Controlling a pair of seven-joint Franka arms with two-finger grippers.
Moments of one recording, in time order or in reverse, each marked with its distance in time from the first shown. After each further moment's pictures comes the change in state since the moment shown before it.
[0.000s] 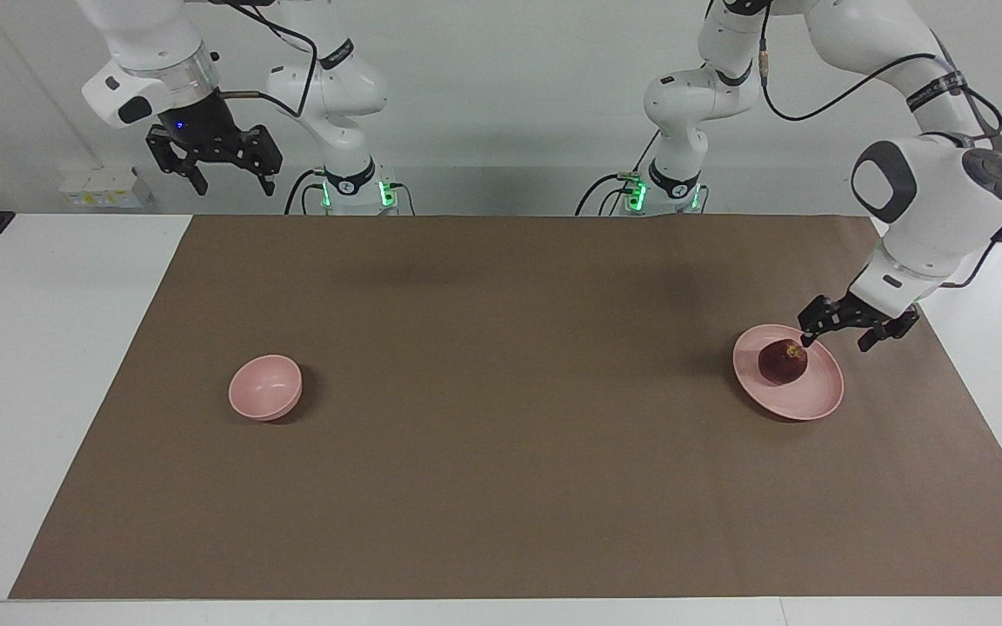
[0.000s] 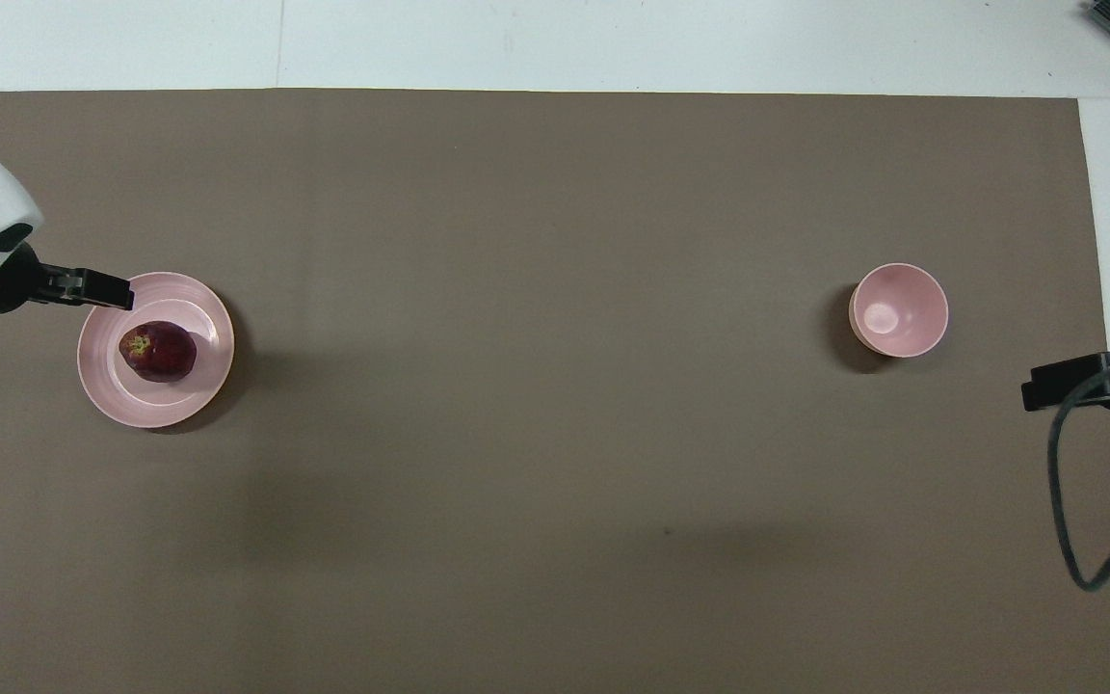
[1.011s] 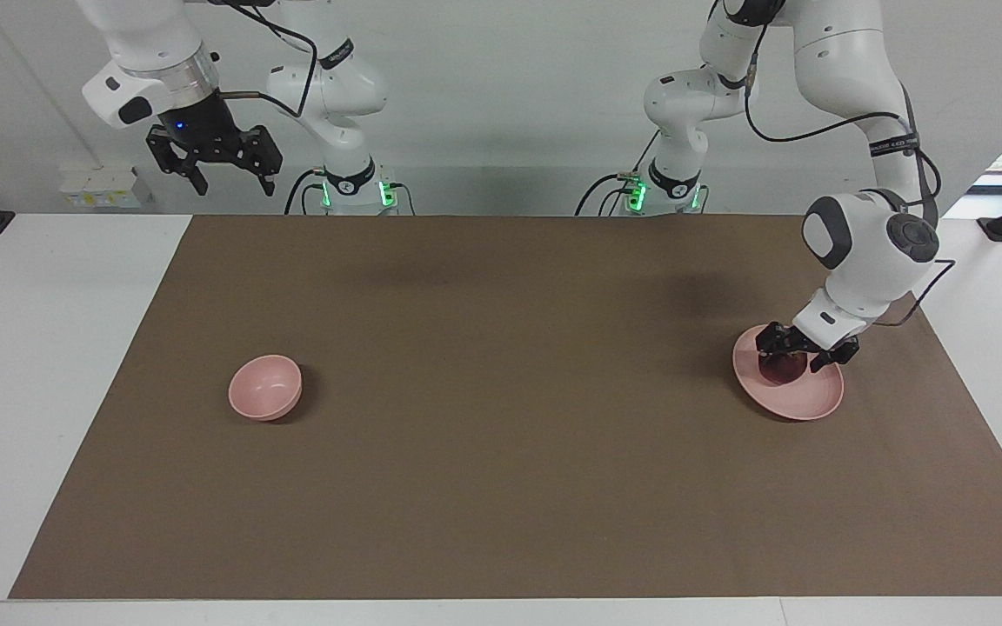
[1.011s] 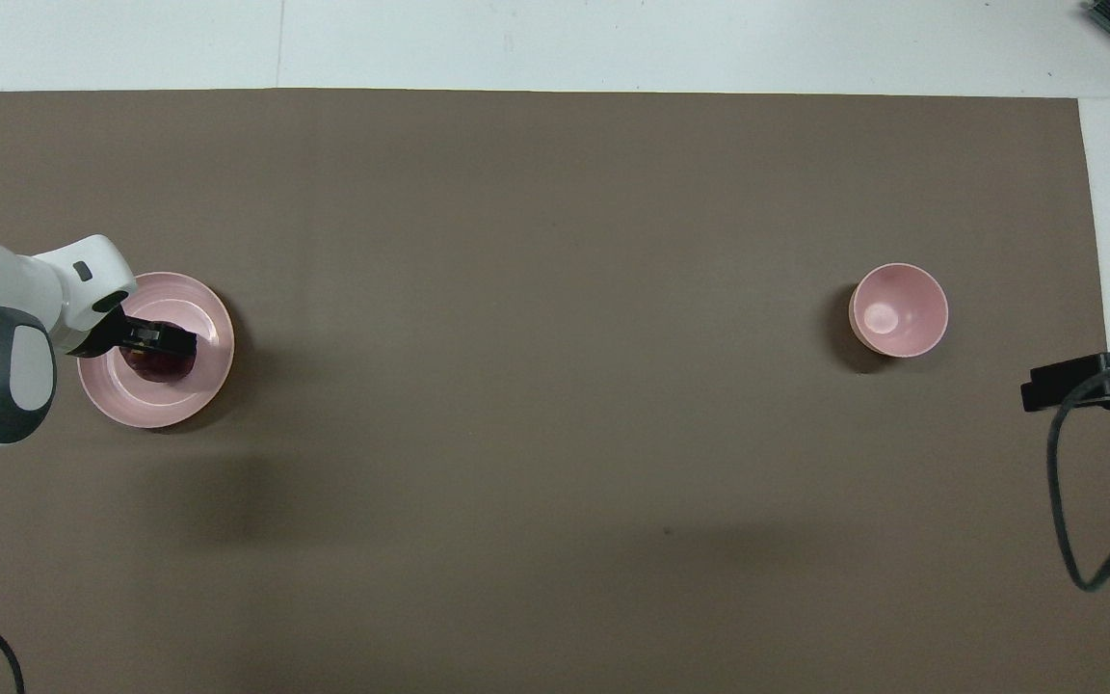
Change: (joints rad) left arm -0.005 0.049 -0.005 -0.176 0.000 0.189 0.082; right arm 0.000 -0.001 0.000 -0.002 0.000 0.000 0.000
